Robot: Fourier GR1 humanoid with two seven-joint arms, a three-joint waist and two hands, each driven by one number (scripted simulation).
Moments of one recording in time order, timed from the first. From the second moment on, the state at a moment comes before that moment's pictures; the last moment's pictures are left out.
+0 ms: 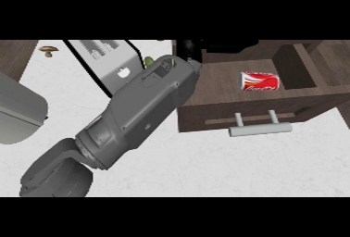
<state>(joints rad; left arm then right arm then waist) -1.38 0.00 -0.61 -0.48 1.00 0.79 -0.22 0.28 -0.09 -0.66 -2.34 -0.37 0.49 0.21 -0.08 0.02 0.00</state>
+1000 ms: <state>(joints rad) -1.42 0.00 -0.61 -0.51 1.07 0.81 -0.27 -0.03 -0.10 -0.24 -2.29 0.44 0.41 0.07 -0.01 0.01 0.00</state>
